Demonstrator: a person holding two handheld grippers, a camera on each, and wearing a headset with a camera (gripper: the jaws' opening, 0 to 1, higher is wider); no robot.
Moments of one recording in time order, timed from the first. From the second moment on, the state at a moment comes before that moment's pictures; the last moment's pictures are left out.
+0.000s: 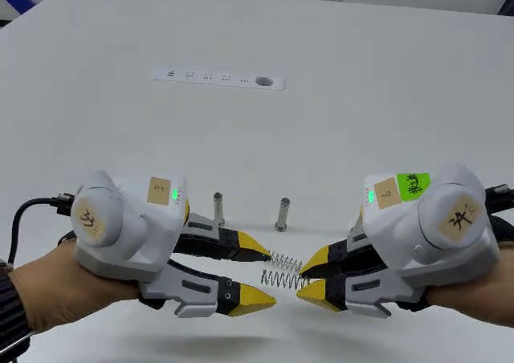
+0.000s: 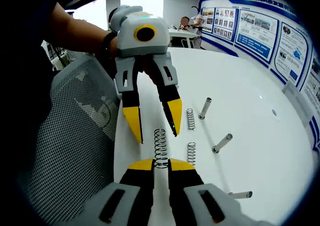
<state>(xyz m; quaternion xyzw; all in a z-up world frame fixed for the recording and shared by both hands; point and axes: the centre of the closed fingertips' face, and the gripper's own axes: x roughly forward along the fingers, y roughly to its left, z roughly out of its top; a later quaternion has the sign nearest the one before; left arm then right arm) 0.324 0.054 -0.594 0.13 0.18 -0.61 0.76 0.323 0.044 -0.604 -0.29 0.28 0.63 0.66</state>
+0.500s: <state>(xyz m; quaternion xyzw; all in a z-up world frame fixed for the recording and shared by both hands) 0.319 0.053 -0.600 0.15 0.18 -0.62 0.75 0.317 0.046 -0.601 -0.29 0.29 0.64 0.66</state>
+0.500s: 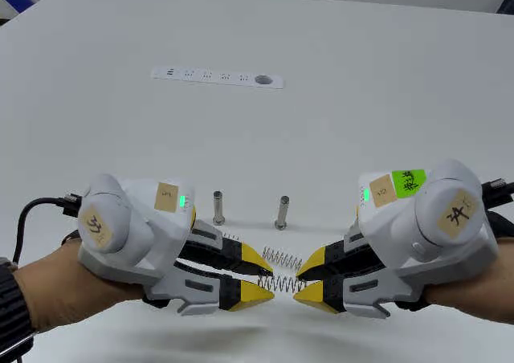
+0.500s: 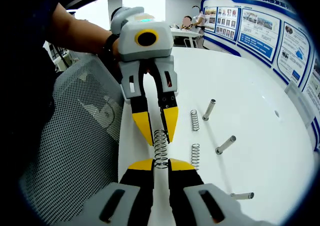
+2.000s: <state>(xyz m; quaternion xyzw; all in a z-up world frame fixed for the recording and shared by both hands) 0.323 0.064 -0.596 0.15 0.18 -0.60 0.76 0.323 0.048 -0.565 -0.30 0.27 0.64 0.65</state>
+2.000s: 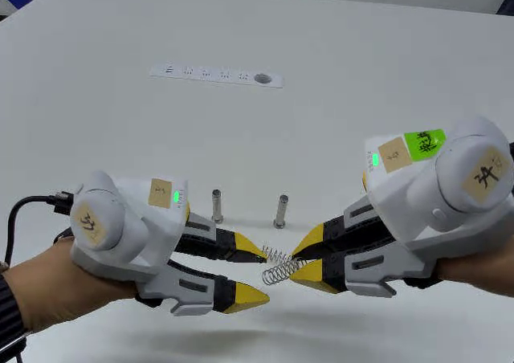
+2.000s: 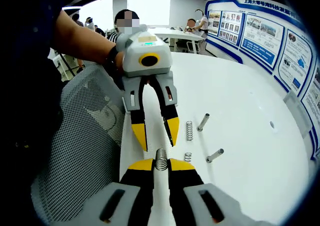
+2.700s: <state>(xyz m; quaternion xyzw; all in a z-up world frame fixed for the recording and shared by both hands) 0.329 0.109 -0.590 0.11 0.19 -0.53 0.82 0.353 0.006 -0.556 -0.37 0.31 0.61 0.63</state>
